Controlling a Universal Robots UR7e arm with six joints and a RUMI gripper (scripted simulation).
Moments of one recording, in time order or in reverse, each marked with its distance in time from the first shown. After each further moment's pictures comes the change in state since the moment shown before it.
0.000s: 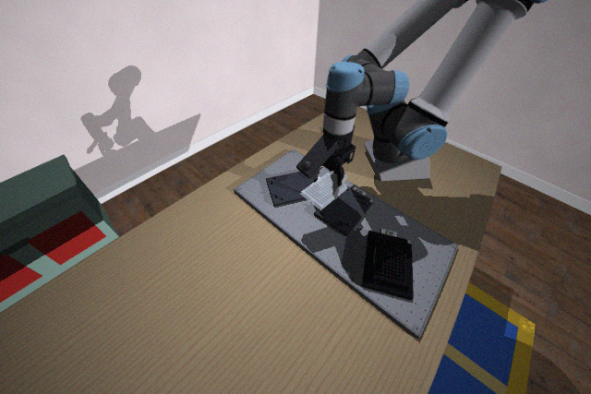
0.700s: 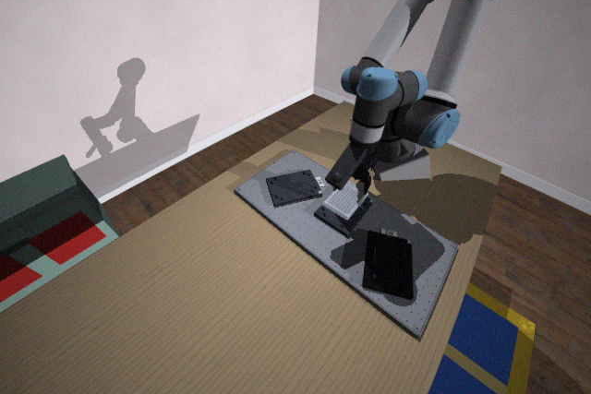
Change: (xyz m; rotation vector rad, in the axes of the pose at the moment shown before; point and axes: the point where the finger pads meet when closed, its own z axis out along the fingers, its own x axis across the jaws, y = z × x) arm -0.068 0.023 -0.001 0.000 0.001 -0.120
